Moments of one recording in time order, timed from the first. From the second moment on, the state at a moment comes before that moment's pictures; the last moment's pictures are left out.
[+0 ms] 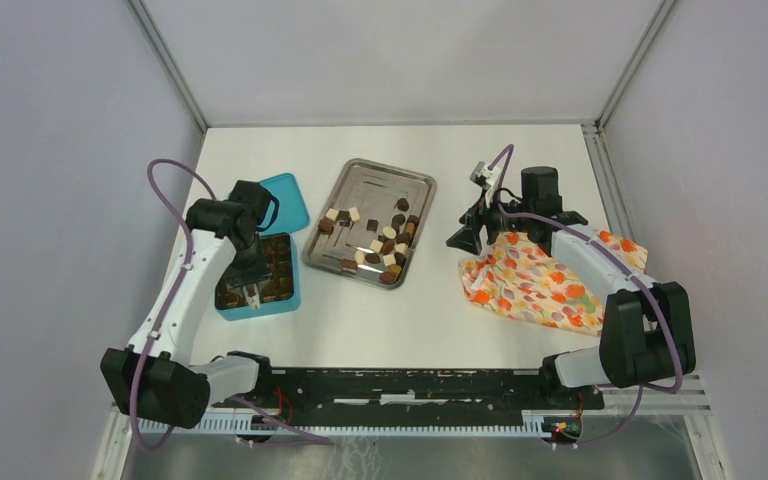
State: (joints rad) left arm -0.19 1.20 1.20 -1.45 -0.30 -0.52; right arm 0.19 1.40 0.89 -0.17 -0.90 -0.30
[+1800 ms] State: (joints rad) left arm -0.14 1.24 1.27 -1.38 -0.22 -0.48; right arm 0.19 1.40 0.89 -0.17 -0.90 -0.30
